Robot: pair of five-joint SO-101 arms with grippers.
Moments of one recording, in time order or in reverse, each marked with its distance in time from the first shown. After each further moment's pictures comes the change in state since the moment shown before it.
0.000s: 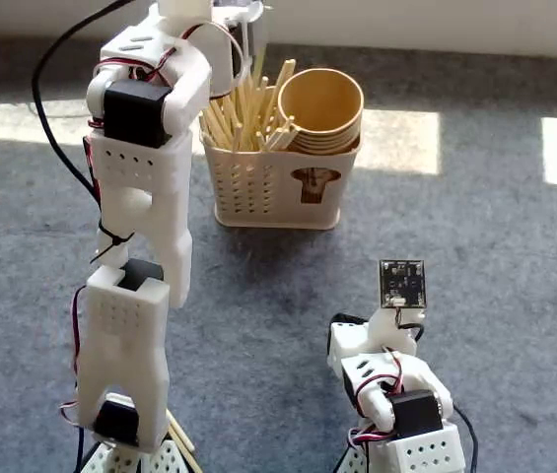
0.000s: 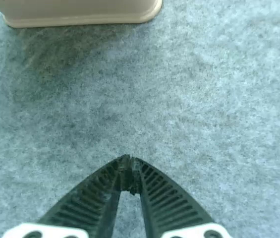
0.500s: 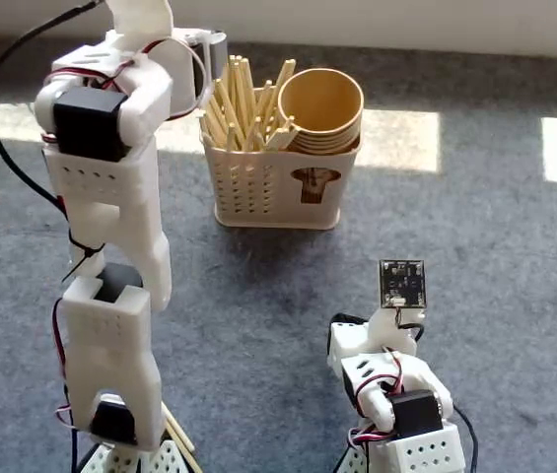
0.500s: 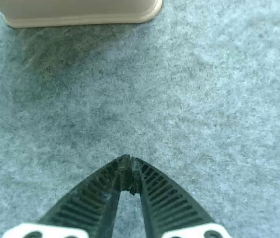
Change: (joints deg) left arm -4.7 -6.4 -0.1 14.1 0.0; right arm 0.0 0.0 0.0 0.0 0.0
